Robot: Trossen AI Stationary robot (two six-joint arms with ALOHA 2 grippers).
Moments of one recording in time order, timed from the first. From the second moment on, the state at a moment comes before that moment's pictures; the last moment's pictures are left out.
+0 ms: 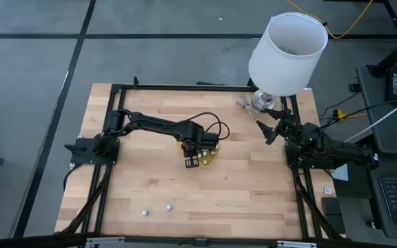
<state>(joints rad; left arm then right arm) 0.00 2.08 1.68 -1.13 -0.07 -0.19 -0.17 0.00 0.01 0.08 0.43 0.12</state>
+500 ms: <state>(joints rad) -0.01 2.10 1.66 -1.10 -0.06 -0.18 -0.17 0.00 0.01 0.08 0.43 0.12</state>
